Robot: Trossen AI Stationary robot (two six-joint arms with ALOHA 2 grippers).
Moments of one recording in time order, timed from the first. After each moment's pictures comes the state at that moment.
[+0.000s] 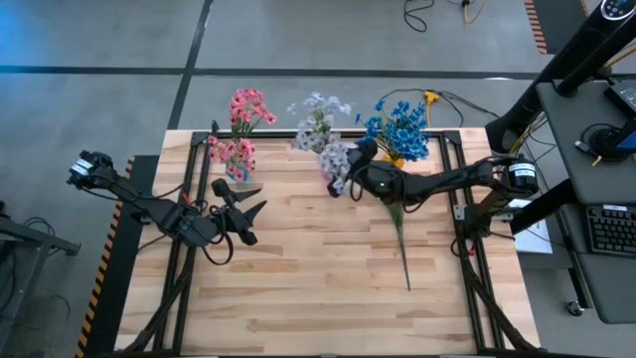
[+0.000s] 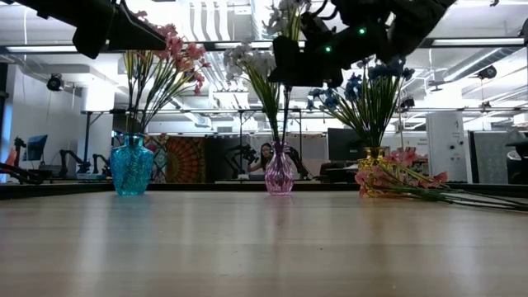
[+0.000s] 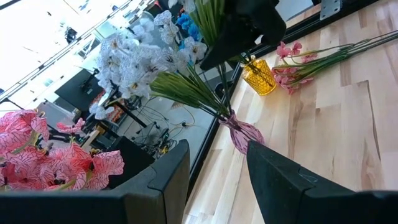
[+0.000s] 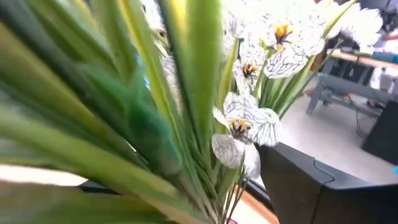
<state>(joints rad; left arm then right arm) -0.49 0.88 0.53 0.01 -1.12 0.37 -0.14 1.61 0.87 0.64 0.58 -0.05</state>
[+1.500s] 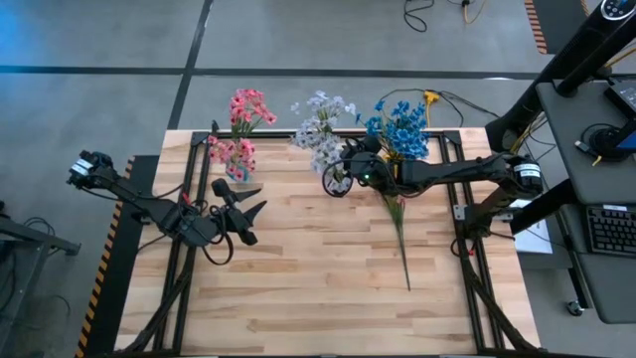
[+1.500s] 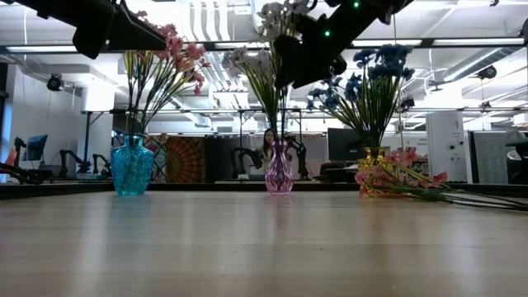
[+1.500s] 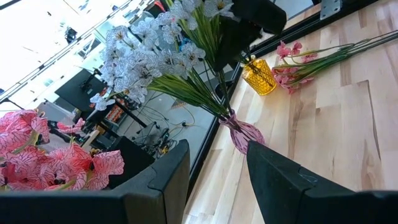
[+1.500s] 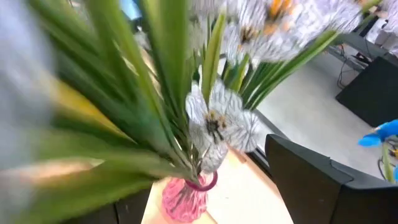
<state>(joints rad) -0.49 0.88 0.53 0.01 -1.12 0.36 -0.13 1.57 1.14 -0.10 0.60 0.07</state>
